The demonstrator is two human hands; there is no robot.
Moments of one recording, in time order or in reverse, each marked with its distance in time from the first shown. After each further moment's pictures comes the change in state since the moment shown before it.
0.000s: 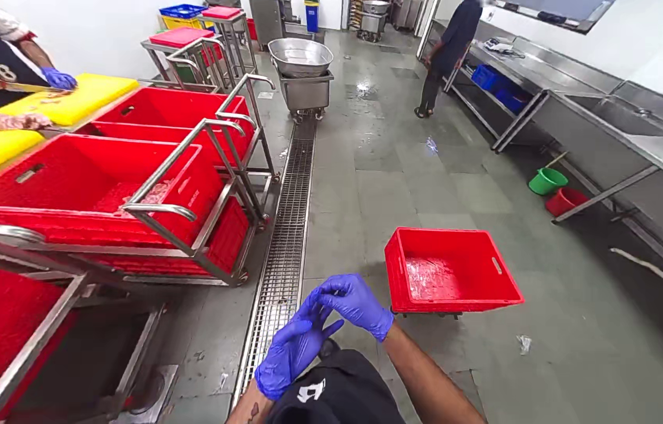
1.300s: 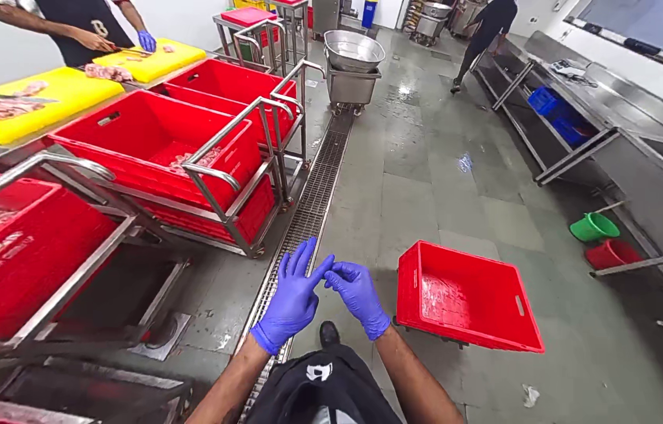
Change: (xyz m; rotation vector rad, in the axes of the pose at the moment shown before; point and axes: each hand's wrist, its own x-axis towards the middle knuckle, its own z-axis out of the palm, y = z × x) left_hand 0.005 0.073 0.007 2.264 0.312 0.481; right_hand 0.041 0.006 0.044 0.083 0.147 0.054
